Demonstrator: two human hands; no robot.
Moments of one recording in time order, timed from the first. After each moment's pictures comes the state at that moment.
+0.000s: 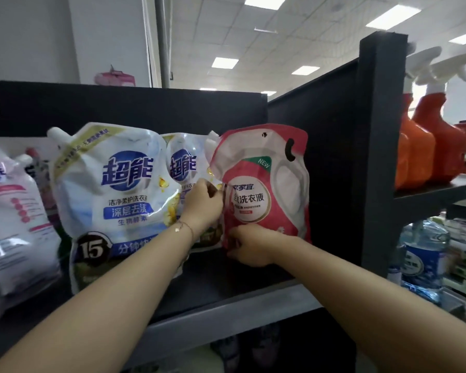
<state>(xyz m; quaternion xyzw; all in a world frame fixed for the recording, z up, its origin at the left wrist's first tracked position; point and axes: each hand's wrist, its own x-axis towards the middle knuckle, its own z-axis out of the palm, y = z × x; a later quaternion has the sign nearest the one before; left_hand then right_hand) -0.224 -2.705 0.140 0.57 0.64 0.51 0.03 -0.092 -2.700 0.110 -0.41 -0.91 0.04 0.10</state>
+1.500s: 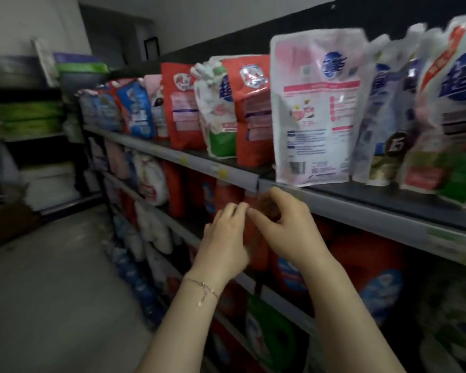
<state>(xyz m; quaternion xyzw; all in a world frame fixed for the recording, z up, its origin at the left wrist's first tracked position) -0.546 -3.243 -0.019 0.30 0.90 0.25 -0.20 -0.497 -3.115 0.011 0.06 -0.87 0.36 0.33</state>
